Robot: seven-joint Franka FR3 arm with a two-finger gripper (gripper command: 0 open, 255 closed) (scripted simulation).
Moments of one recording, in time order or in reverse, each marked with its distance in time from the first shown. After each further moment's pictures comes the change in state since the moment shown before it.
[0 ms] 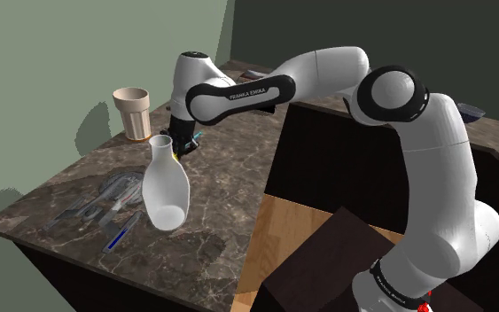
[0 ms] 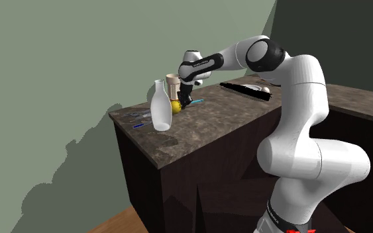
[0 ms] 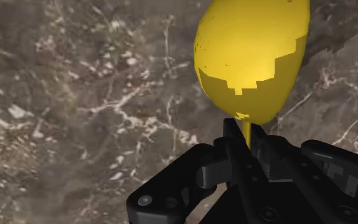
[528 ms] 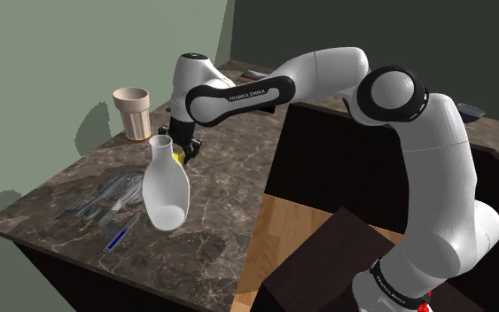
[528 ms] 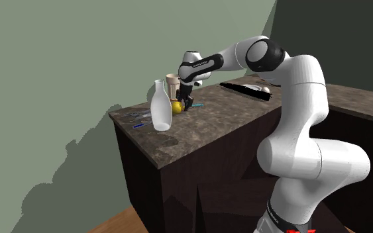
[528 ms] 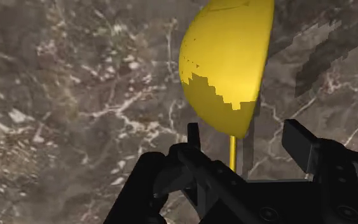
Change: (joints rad) arm 0.001 0.002 0.001 -0.007 0.000 0.003 0.000
